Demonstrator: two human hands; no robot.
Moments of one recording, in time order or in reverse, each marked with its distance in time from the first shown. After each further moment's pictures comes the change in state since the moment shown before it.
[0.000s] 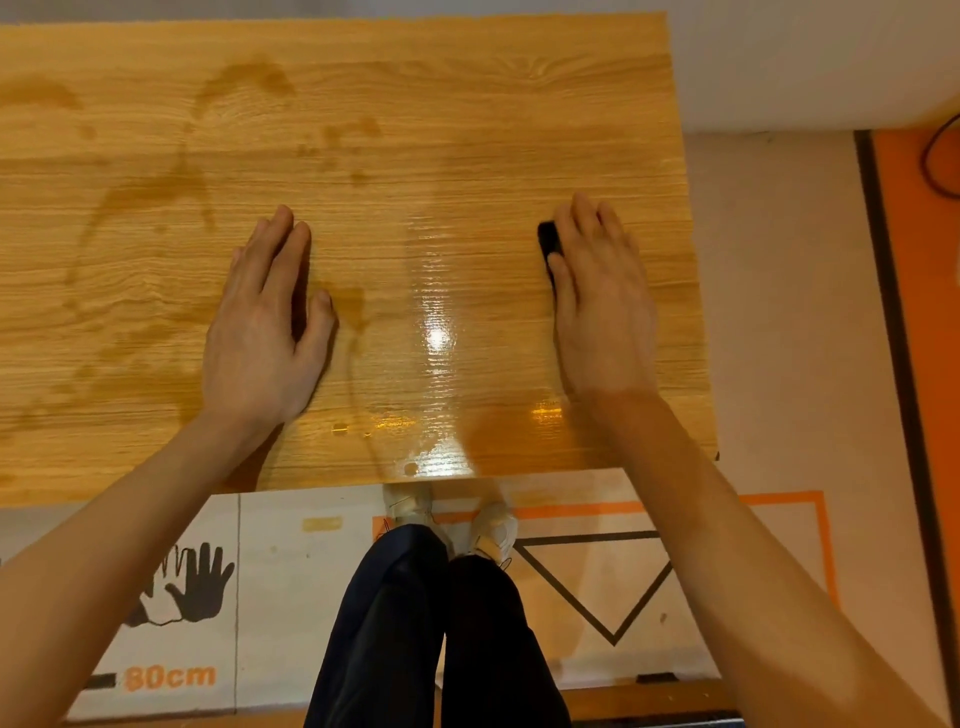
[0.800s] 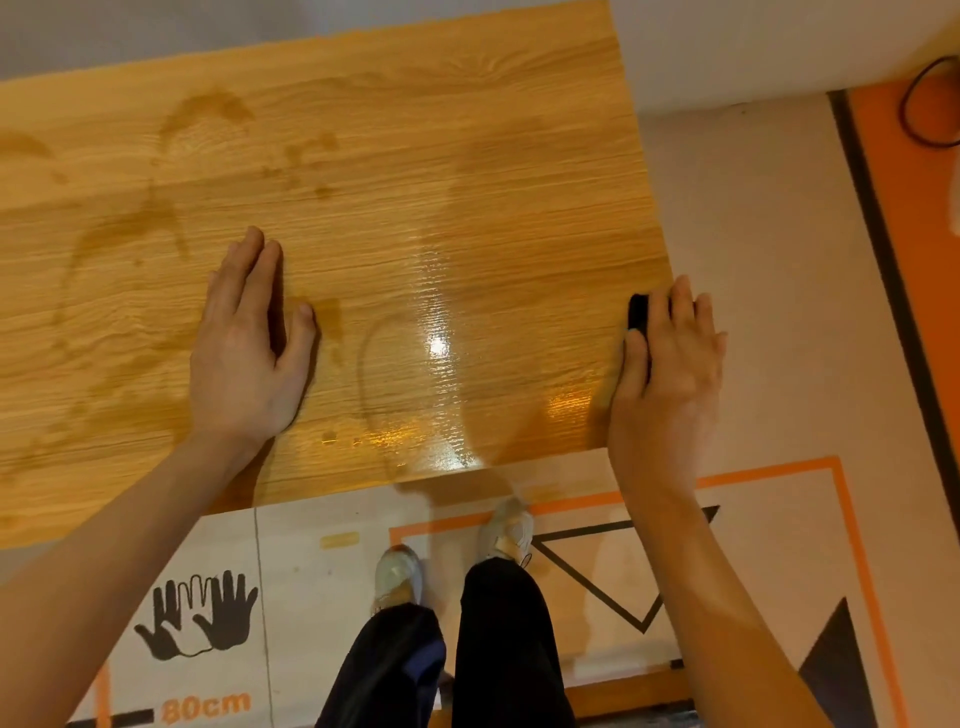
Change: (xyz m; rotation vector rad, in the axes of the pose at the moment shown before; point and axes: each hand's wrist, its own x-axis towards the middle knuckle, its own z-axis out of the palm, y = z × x) left_hand 0.001 -0.004 0.001 -0.027 0.025 -0.003; right_hand -0.082 0.033 -0.009 0.108 0.238 0.349
